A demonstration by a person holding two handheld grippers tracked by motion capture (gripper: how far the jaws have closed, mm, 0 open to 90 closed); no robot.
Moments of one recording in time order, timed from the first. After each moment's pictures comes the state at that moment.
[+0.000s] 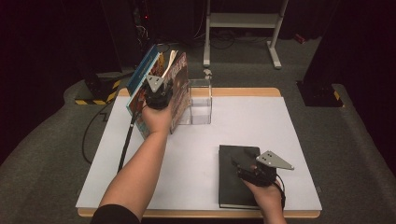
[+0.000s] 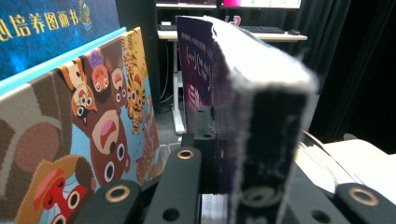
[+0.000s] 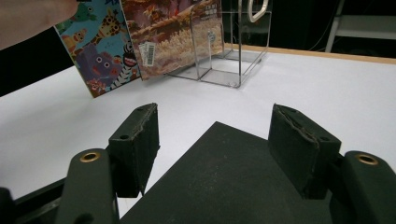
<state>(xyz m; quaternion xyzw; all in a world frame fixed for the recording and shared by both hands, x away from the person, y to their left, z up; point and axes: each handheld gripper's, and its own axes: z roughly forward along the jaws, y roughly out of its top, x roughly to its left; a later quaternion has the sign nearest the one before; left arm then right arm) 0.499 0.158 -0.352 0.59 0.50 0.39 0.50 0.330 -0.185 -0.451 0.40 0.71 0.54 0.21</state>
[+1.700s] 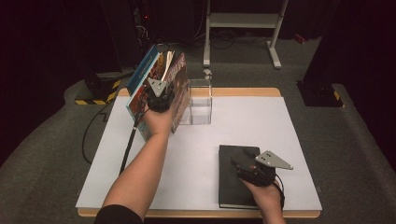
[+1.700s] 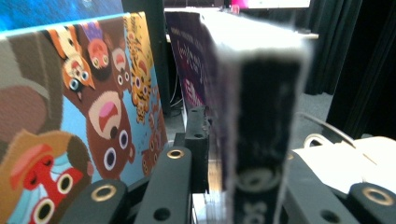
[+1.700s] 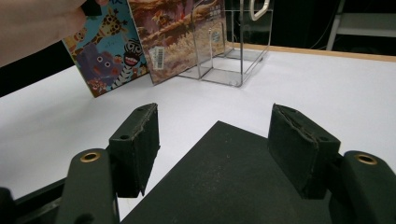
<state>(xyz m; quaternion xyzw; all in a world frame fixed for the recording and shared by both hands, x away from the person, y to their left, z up) 0.504 0.156 -0.372 0.59 0.49 0.42 0.48 0.330 -0.183 -0.451 0.40 0.71 0.54 0.21</state>
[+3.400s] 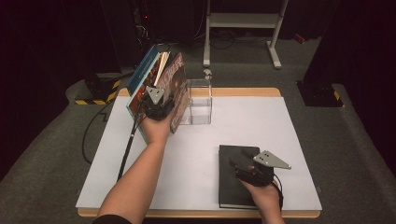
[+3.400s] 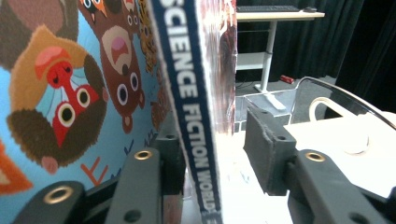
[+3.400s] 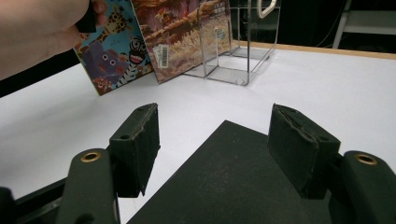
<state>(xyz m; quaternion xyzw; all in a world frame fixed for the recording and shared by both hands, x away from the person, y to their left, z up) 0.486 0.164 -0.389 0.60 0.51 0.40 0.47 0.331 -0.178 -0.452 0.40 0.72 0.54 0.20</state>
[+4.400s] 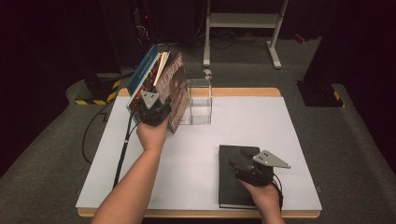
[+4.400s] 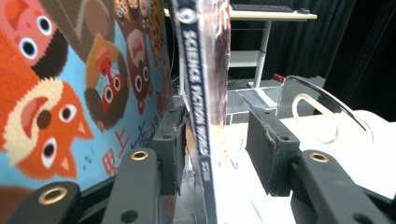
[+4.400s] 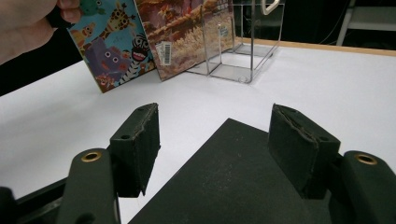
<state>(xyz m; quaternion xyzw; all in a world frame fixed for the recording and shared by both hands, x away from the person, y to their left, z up) 0.457 0.170 -0.378 0.61 0.51 0.38 0.47 0.331 -0.177 -0.451 0.40 0.72 0.53 0.20</state>
